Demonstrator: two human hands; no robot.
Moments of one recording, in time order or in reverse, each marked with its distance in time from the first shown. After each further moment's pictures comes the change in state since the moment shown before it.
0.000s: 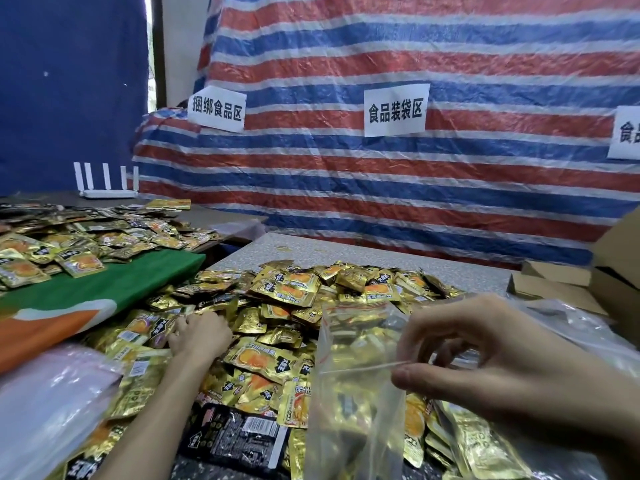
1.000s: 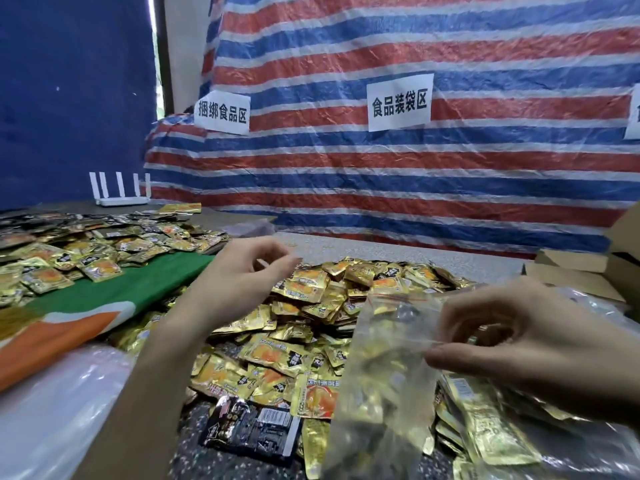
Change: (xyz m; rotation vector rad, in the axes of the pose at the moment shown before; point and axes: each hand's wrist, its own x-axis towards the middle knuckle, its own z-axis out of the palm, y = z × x) left_hand -0.120 0.043 -0.133 -0.618 -0.046 0.779; right_hand -0.010 0.010 -0.013 -0.010 0.049 0.086
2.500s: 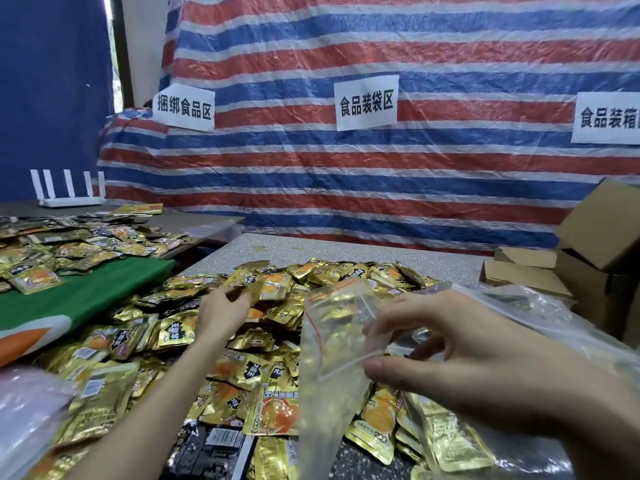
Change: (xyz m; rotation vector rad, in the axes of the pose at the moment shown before) left_hand 0.073 -0.123 0.102 0.061 0.226 -0.615; right_hand 0.005 0.018 0.008 -0.066 -0.025 0.039
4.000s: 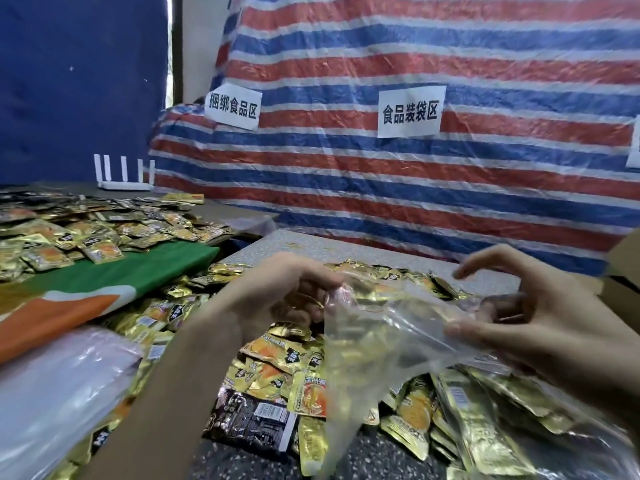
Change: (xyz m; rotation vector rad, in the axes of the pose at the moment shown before) left_hand -0.129 0.075 -0.114 -0.530 -0.723 0.178; right_hand -0.009 -0.026 -0.005 0.424 0.240 0.173
